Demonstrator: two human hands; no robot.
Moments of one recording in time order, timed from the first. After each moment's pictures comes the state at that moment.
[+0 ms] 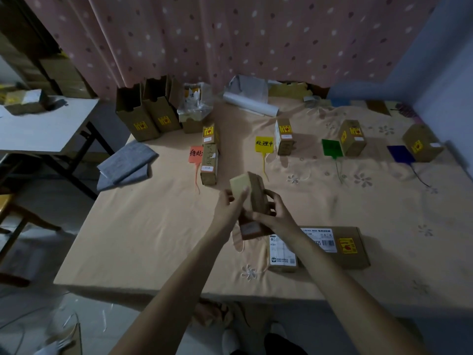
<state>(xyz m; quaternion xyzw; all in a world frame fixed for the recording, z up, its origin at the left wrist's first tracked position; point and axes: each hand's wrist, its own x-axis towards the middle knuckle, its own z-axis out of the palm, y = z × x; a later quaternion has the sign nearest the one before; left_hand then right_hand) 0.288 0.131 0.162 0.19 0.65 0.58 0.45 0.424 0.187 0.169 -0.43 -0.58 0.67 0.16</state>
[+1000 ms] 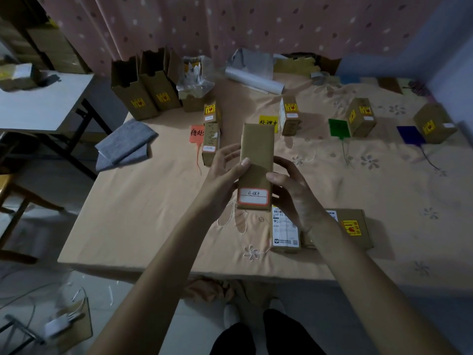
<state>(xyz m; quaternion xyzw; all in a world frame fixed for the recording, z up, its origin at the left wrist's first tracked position) 0.270 0.108 0.216 0.30 0.54 0.62 0.49 0.426 0.181 0.215 -0.32 -0.45 0.80 0.25</state>
